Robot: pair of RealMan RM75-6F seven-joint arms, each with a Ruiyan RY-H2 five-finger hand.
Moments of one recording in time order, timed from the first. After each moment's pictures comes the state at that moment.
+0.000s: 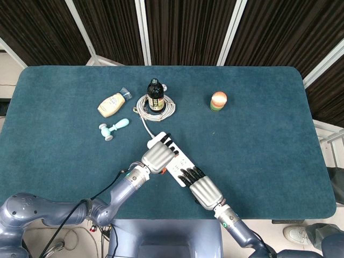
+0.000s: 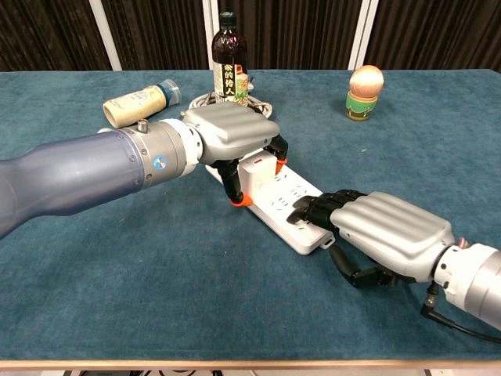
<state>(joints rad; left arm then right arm) -1.08 -1.76 -0.13 -1.40 0.99 0.90 0.69 0.51 -1.67 -0.02 -1.54 -1.40 1.00 -0.49</state>
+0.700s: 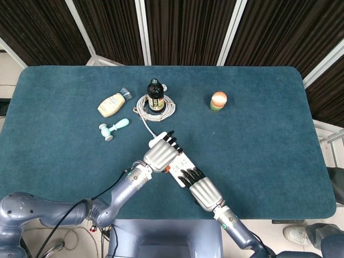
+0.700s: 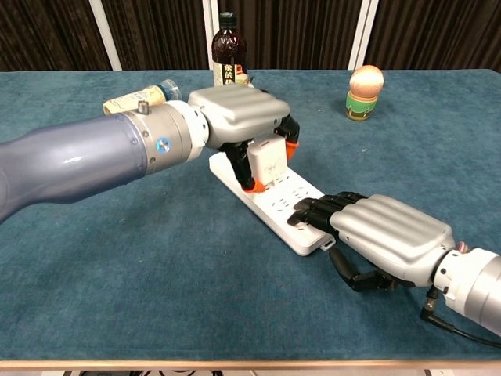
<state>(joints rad) -1.08 -1.73 -0.18 -1.47 1.00 0.93 0.68 0.51 -1.67 -0.03 -1.55 -1.40 1.01 -0.50</state>
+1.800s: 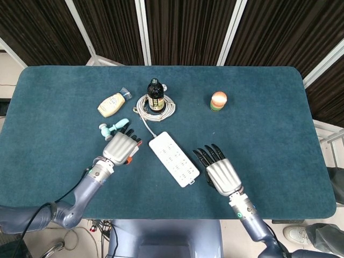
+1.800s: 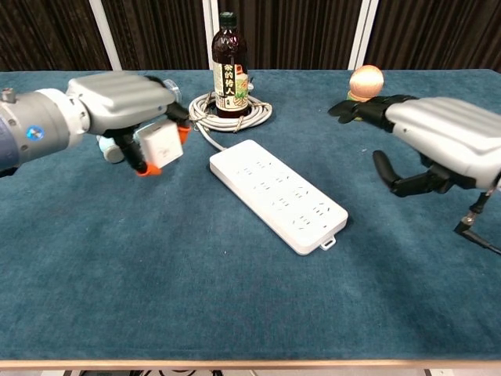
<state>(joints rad) -0.90 -1.52 -0.04 -1.53 1.03 1.03 0.66 0.48 -1.50 0.09 -1.71 -1.45 1.21 -0.45</state>
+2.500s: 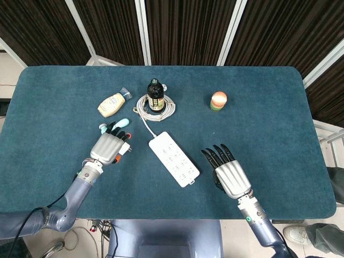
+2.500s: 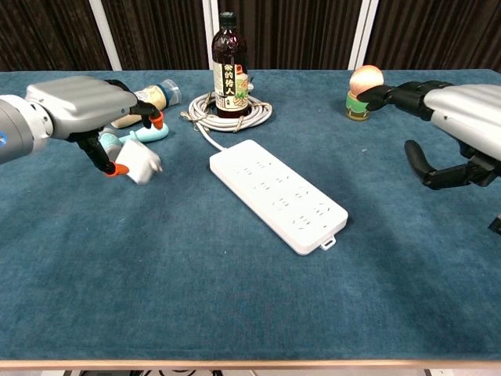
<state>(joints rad) -0.84 -1.48 -0.05 -1.56 0.97 1.08 0.68 0.43 -1.42 0.06 -1.77 -1.48 1.26 -0.43</state>
